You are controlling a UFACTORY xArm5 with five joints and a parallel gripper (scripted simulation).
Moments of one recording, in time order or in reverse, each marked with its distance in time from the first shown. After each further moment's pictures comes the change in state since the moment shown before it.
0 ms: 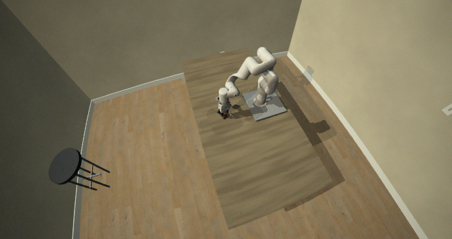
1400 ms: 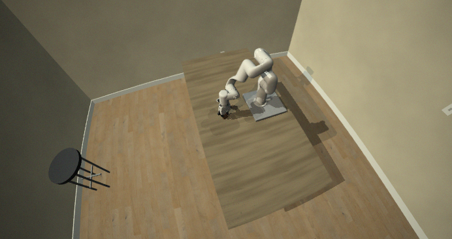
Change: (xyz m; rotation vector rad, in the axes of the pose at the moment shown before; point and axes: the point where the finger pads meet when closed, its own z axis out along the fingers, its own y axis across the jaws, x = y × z) arm 0.000 0.000 0.026 0.000 0.000 0.000
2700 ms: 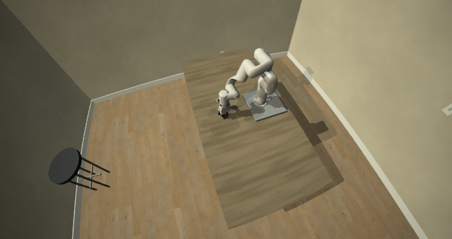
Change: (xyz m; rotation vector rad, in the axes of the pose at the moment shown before) arm 0.000 0.000 0.000 0.000 0.000 0.000
